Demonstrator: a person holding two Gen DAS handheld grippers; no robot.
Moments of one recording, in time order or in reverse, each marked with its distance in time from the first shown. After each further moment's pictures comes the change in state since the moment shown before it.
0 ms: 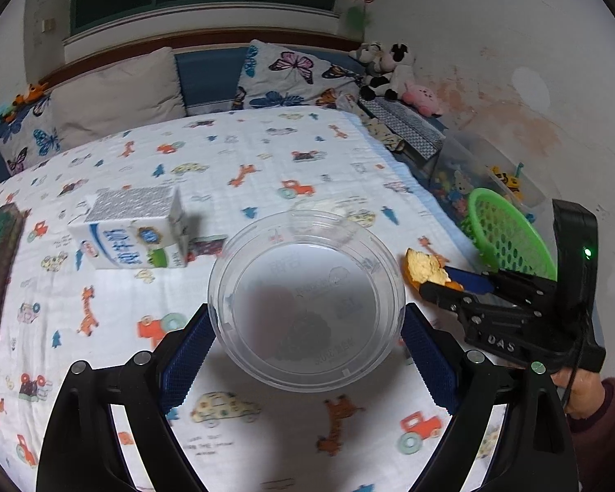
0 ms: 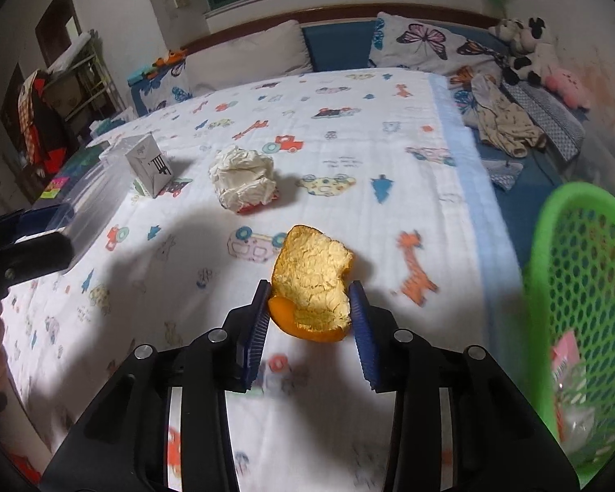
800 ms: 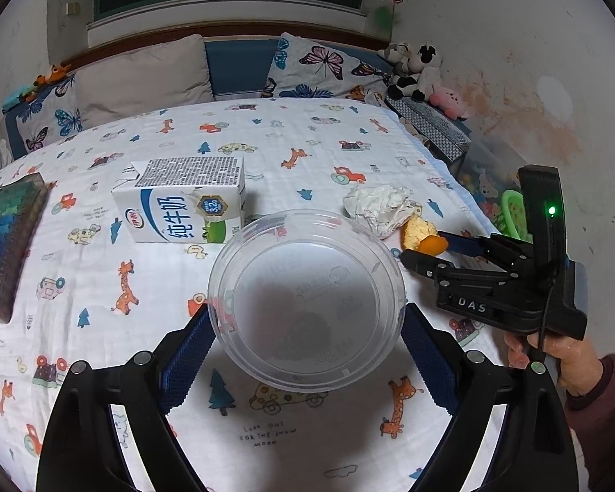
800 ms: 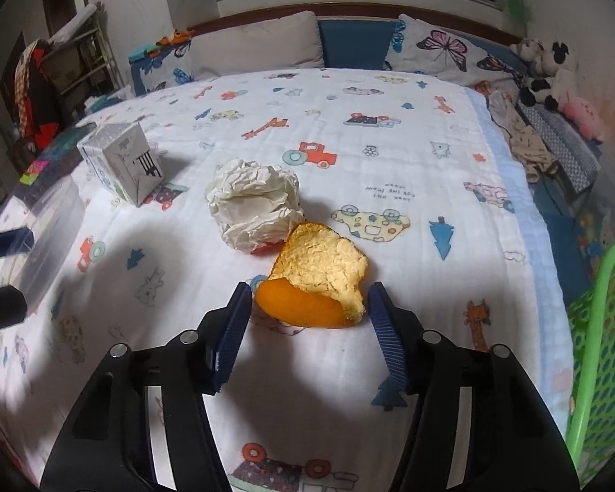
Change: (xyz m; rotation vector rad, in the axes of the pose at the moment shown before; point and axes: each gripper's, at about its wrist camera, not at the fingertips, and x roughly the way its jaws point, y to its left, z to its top) left arm 0.000 0.049 -0.016 -0.061 0.013 0.054; right arm 0.069 0.038 0.034 -0.134 0.039 -0.078
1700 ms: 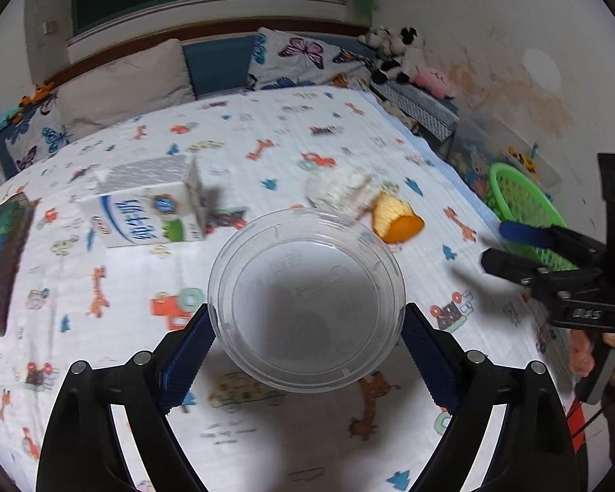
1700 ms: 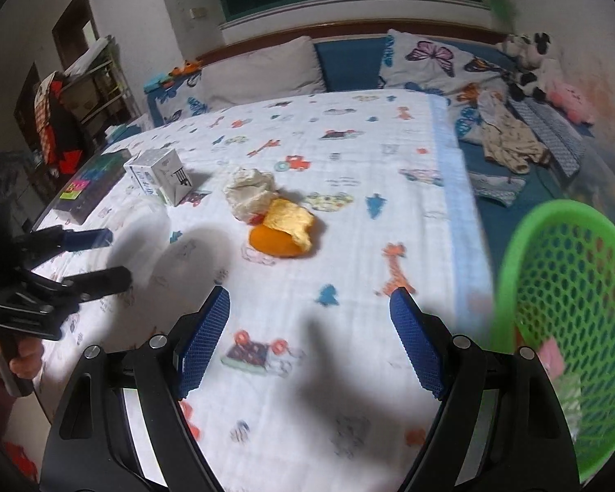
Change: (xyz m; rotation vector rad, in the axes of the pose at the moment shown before) left arm 0.006 -0.030 -0.003 0.071 0.021 0.014; right arm -0.077 -0.035 -0.033 0.083 -0.068 0.123
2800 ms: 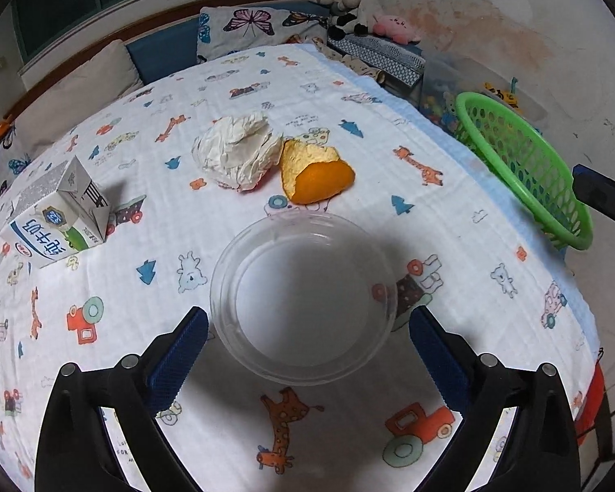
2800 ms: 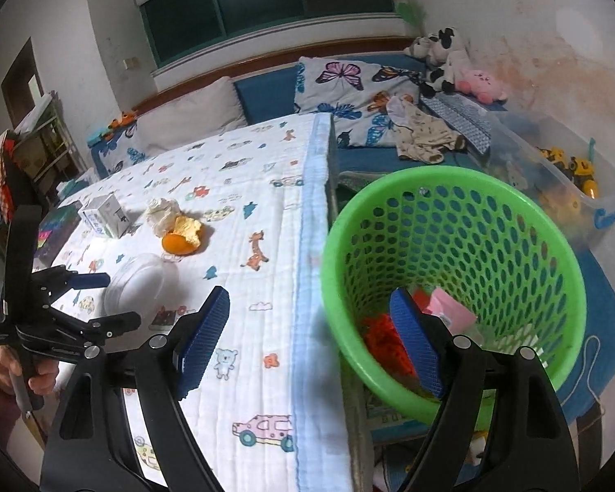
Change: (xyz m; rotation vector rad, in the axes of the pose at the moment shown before) left arm 0.055 -0.074 -0.010 0.169 0.130 -0.016; right arm -0.092 -0.074 -0.049 0.178 -0.120 -0.183
